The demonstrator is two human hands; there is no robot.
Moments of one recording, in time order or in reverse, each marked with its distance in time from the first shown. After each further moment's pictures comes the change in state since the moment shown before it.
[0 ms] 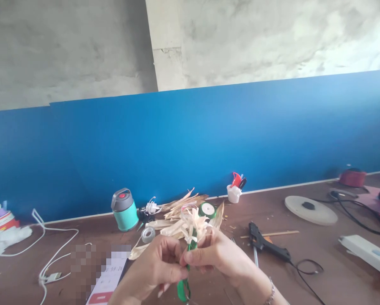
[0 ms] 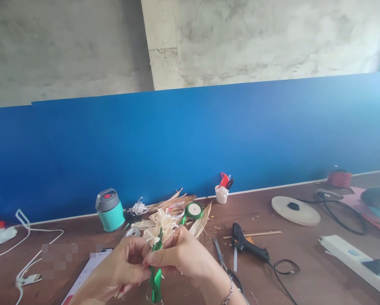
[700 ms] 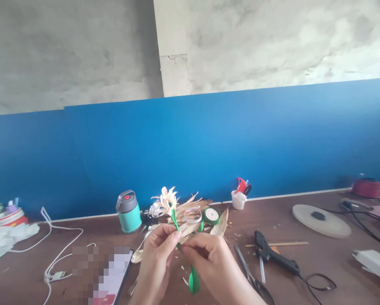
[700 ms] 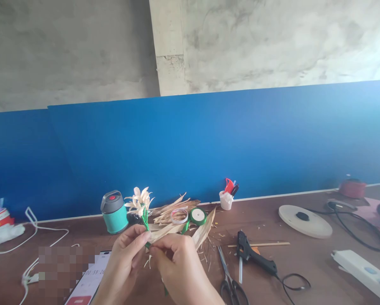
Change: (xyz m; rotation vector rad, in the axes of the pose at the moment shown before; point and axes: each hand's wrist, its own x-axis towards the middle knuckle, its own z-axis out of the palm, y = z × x) left_hand 0.014 -0.005 0.014 -0.249 0.561 0.377; right_hand 0.005 0.008 0.021 -0.443 0.330 -0.187
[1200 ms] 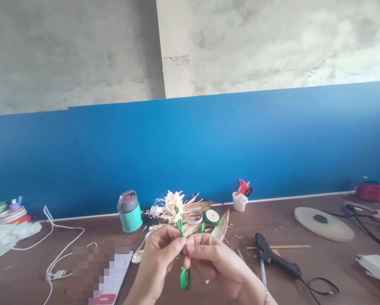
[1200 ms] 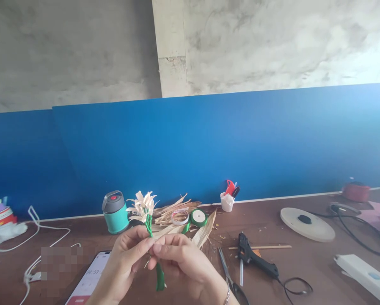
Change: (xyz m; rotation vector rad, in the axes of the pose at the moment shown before) left_hand -0.005 0.014 -0.001 0.084 -0.202 -0.012; right_hand 0.013 0.008 -0.015 0.836 -0.395 0.308
